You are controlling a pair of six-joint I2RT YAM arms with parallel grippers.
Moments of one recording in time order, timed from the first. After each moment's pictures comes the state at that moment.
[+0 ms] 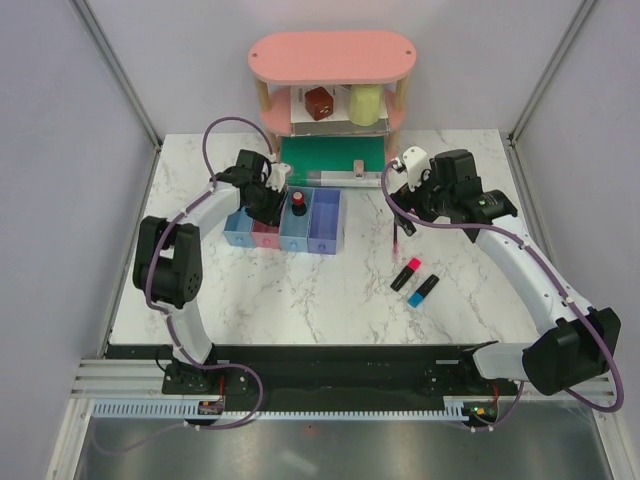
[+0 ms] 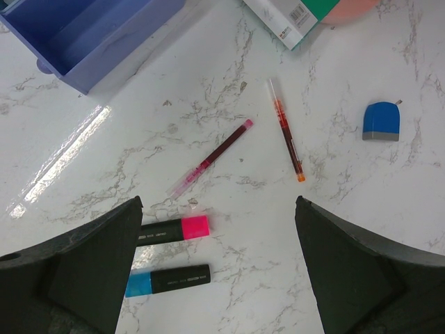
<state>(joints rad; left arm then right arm) -0.26 1.86 1.38 -0.57 0.21 0.23 0.32 1.32 1.24 -0.64 -0.18 -0.37</state>
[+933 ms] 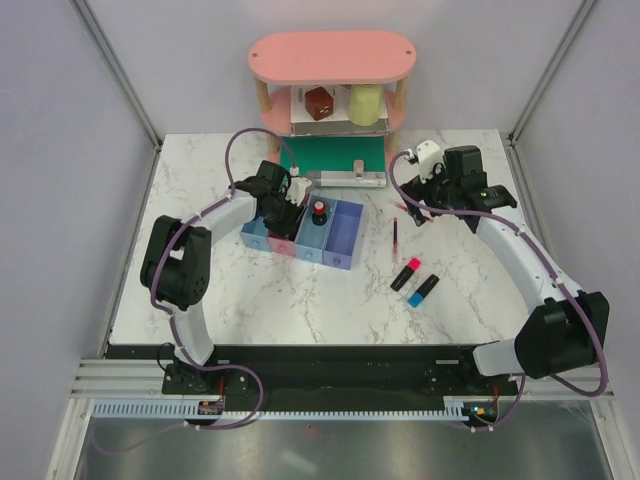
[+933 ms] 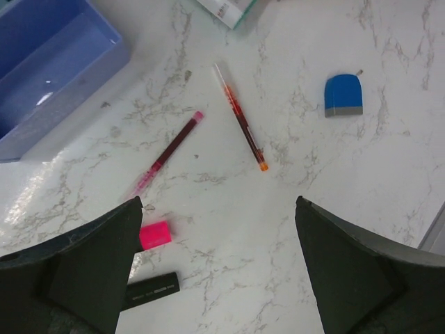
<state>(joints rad) -0.38 1.88 1.32 -0.54 0.26 0.23 0.24 1.36 1.22 -0.56 -0.13 -0.37</state>
